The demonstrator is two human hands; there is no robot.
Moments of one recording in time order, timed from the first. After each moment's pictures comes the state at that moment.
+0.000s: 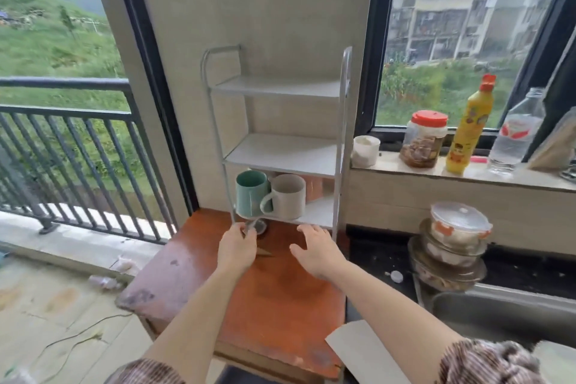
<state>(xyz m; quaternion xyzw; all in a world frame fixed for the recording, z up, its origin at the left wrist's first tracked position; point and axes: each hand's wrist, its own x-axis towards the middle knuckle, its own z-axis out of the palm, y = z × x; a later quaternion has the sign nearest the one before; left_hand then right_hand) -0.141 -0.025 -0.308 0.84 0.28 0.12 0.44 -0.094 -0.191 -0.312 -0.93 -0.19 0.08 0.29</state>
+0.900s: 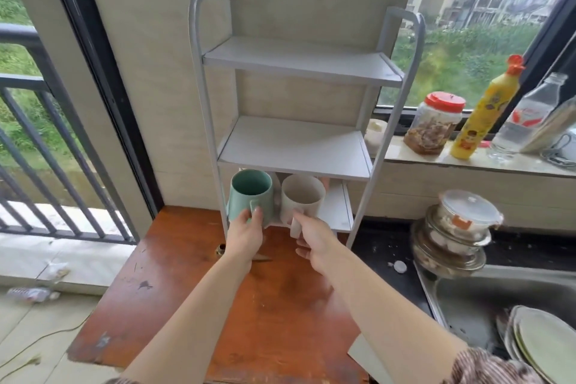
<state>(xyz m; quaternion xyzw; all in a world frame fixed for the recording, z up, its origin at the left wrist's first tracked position) -0.035 0.043 -0.330 0.72 0.23 0.03 0.66 -0.022 -0.088 -0.318 -0.68 0.20 0.19 0.68</state>
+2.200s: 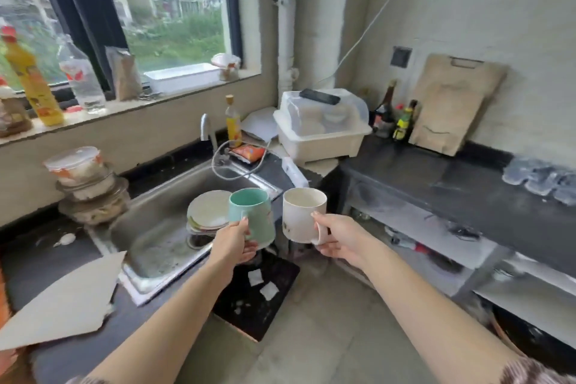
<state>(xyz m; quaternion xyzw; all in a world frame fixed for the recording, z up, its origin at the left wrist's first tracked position) -0.406 -0.523 -0.351 0.71 -0.05 -0.34 0.62 -0.570 -0.661 -0.304 -0.60 0.44 -0.07 0.67</state>
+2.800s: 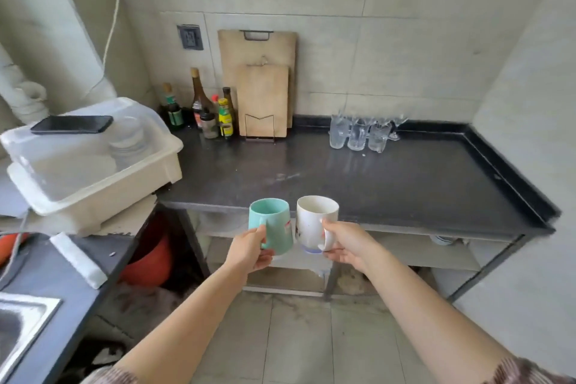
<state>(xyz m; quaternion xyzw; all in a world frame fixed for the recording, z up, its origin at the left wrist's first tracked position) -0.619 -0.932 -0.381 0.69 -0.25 -0.54 0.42 -0.815 -0.963 -0.356 -0.37 0.64 -0.27 0.62</state>
